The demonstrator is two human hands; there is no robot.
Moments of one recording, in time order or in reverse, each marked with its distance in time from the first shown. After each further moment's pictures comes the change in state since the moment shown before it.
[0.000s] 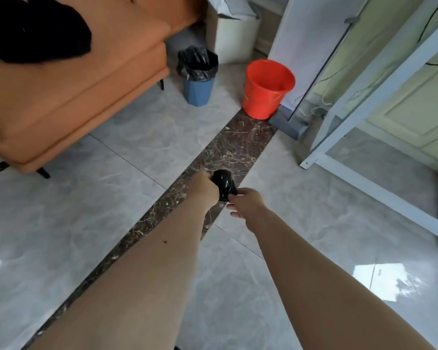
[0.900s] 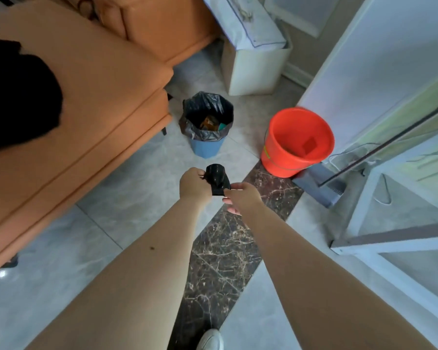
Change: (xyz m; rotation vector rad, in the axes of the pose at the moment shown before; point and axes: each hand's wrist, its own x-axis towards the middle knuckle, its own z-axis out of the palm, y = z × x) left_hand 0.423 0.194 -0.070 -0.127 0.131 -0.072; right_hand 0.358 -0.332 0.037 0.049 -0.078 0.023
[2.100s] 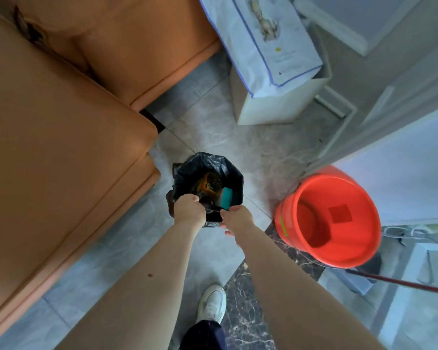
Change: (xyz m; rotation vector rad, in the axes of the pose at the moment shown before) left_hand 0.359 0.125 0.042 0.138 -0.081 -0.274; right_hand 0.317 -0.225 0.055 -0.237 -0.051 0.182
